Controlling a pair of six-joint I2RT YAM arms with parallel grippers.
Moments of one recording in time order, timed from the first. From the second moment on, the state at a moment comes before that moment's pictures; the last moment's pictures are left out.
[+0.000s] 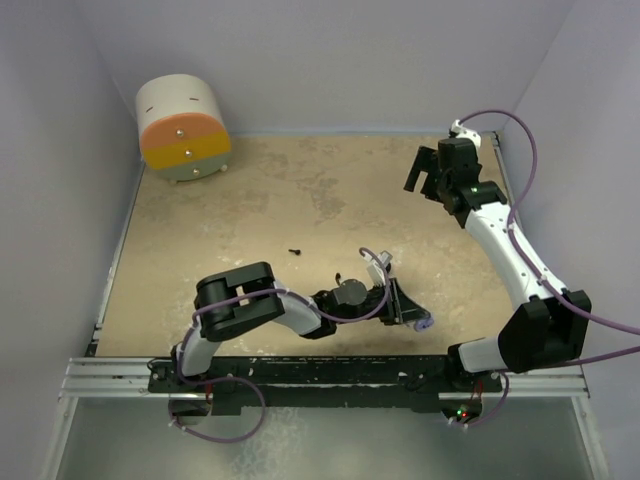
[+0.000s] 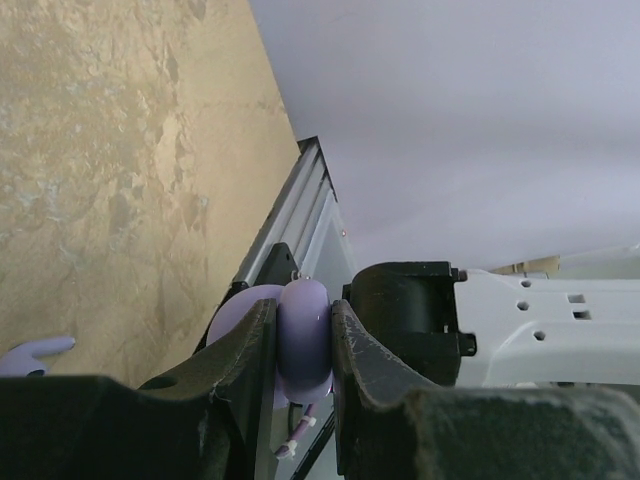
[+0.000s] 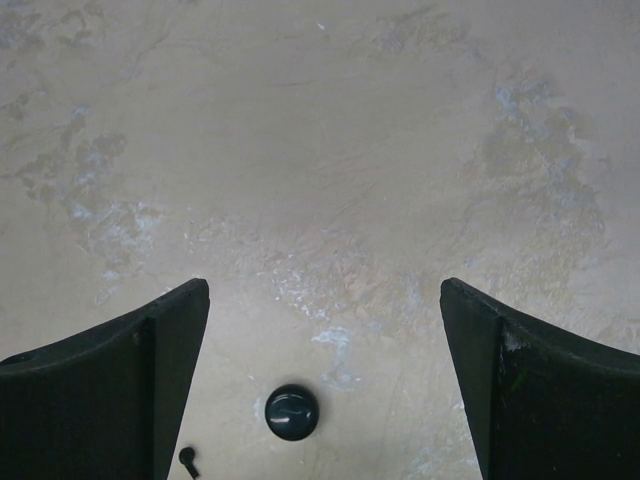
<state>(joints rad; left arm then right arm) -1.23 2.03 0.89 1.06 0.09 -1.23 0.21 1.40 1.28 -0.54 0.29 0.41</state>
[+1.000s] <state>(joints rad) -1.25 2.13 0.94 1.03 0.05 -1.19 0.21 1.33 1.17 -0.50 0.24 0.39</state>
